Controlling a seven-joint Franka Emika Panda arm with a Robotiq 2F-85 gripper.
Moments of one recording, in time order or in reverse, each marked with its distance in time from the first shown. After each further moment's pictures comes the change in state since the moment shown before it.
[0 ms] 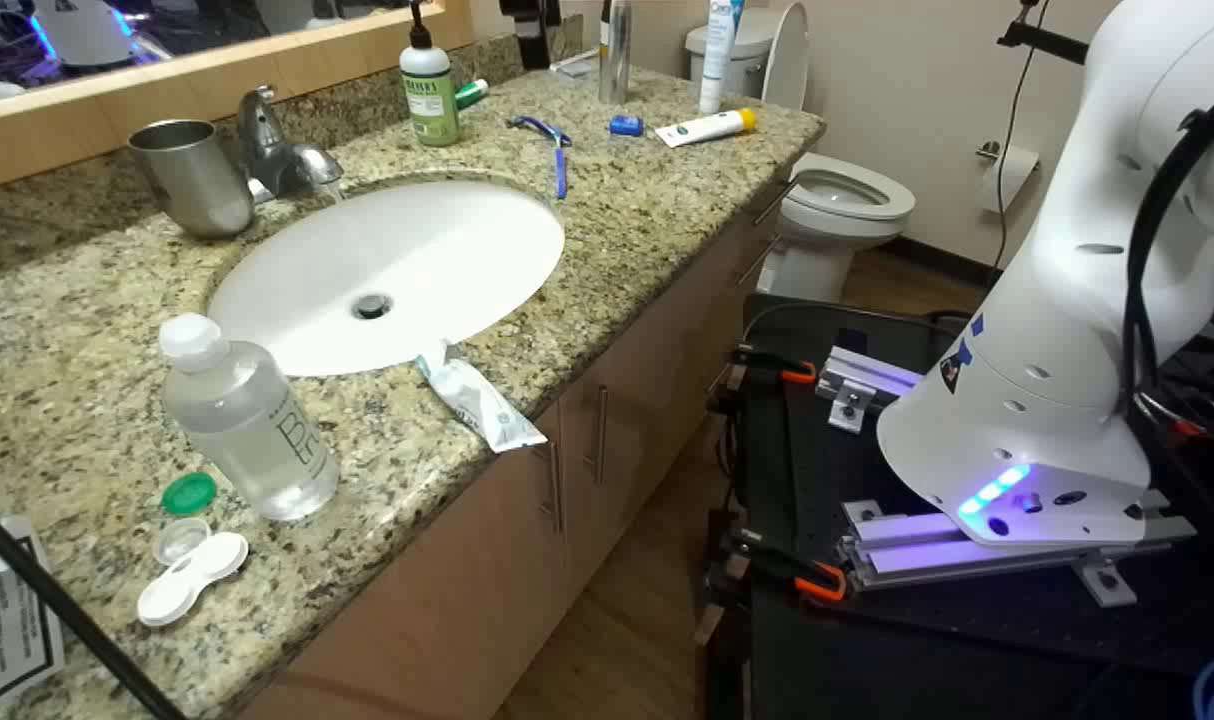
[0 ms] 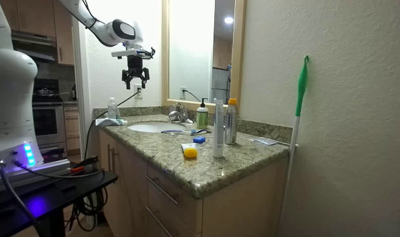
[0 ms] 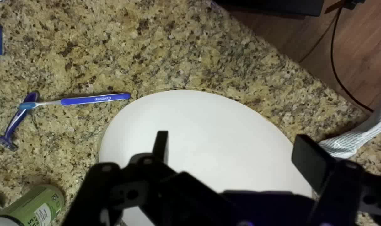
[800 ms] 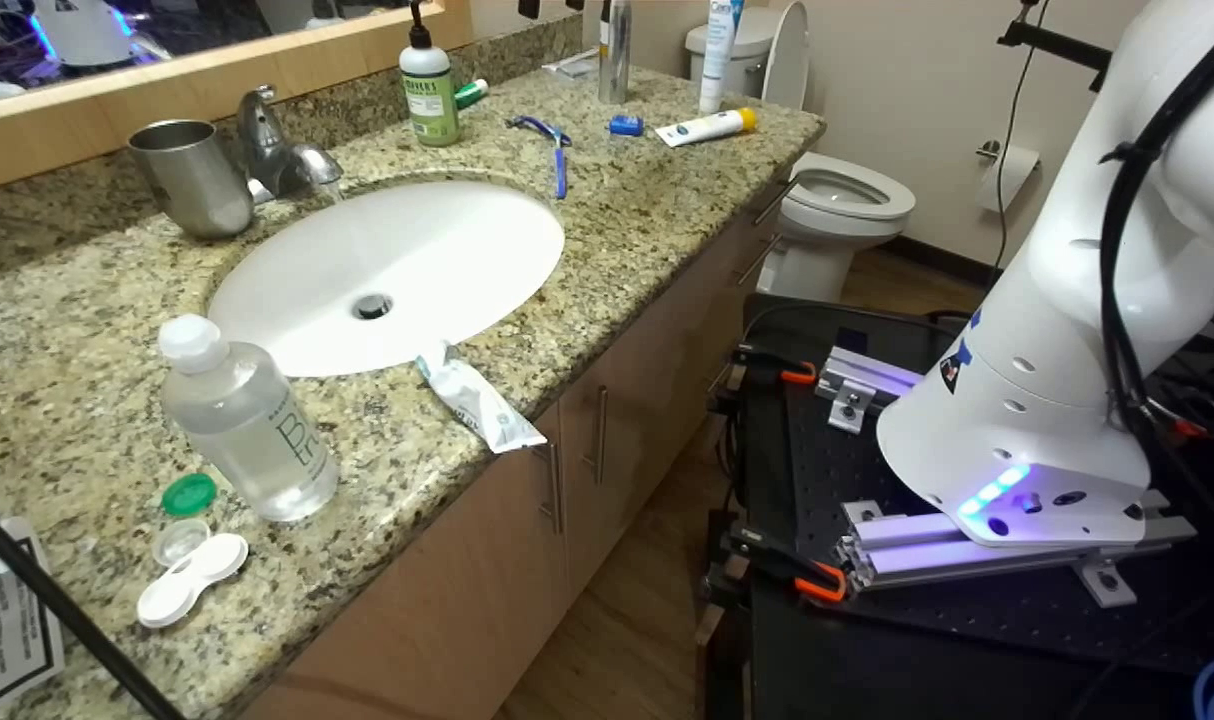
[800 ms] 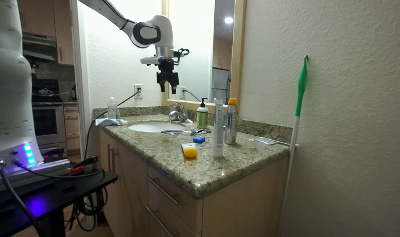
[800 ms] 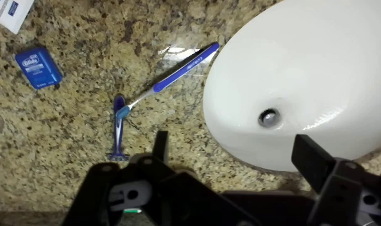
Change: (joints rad) arm -0.171 0.228 -0.233 0.153 0.335 0.268 -0.085
